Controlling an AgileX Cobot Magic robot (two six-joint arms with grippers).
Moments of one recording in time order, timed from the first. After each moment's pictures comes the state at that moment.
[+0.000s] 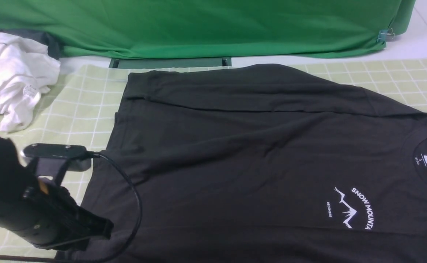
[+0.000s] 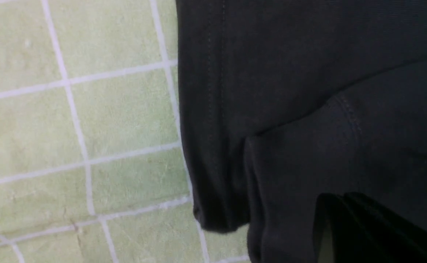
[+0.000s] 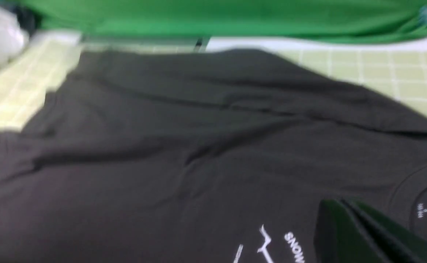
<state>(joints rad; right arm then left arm) 0.28 0.58 -0.64 0.23 0.57 -0.01 -0.21 1.28 -0.67 -0.08 0.85 -0.05</state>
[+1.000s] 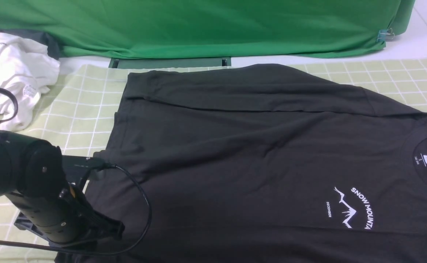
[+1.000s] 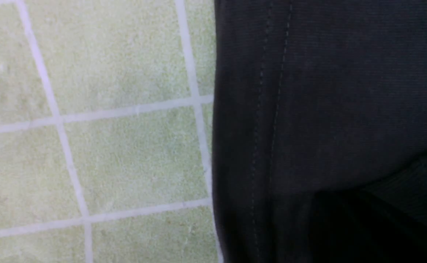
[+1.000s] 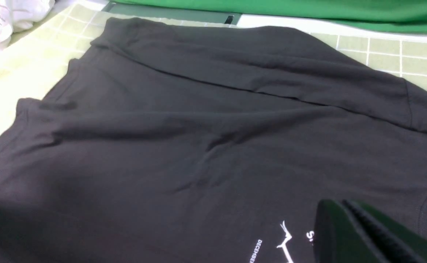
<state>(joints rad) 0.35 0.63 -0.64 0.24 0.54 -0.03 -0.21 1.51 -0.67 -0.01 0.75 -0.13</state>
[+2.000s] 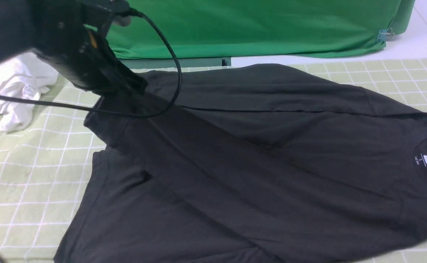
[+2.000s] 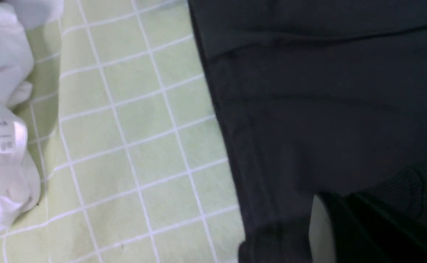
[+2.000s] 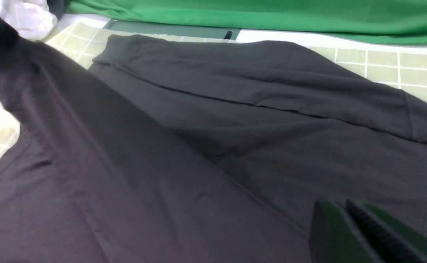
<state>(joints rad) 0.35 0.63 -0.64 0.24 0.50 -0.01 -0.26 1.68 -1.34 0.26 0.80 -0.11</state>
